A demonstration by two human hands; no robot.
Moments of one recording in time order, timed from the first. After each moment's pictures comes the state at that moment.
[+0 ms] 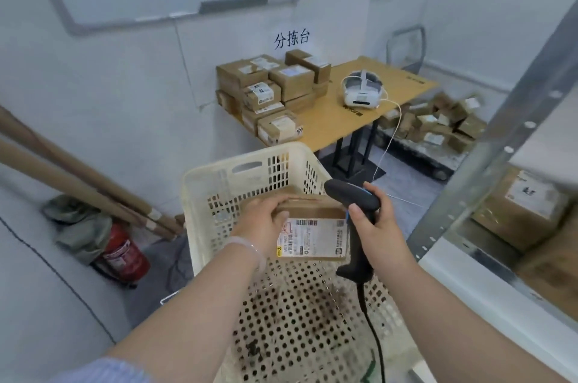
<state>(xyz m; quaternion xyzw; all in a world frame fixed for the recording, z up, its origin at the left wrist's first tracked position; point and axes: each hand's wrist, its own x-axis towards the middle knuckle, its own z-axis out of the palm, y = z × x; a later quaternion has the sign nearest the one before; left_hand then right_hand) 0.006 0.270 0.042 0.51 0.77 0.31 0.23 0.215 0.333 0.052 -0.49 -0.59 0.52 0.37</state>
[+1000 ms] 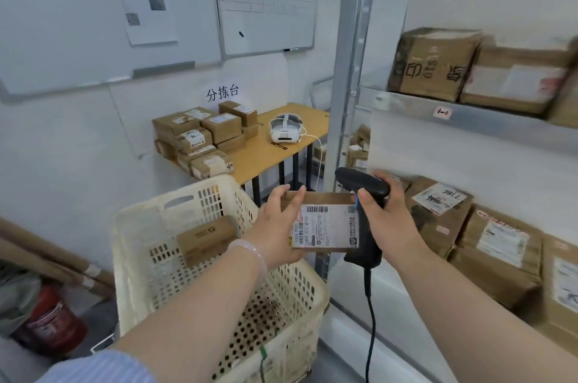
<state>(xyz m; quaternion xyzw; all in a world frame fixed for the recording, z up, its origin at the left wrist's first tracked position) 0.219 0.262 0.115 0.75 0.63 0.18 0.09 0.438 0.302 0.146 -0.53 -0.56 0.42 0.49</state>
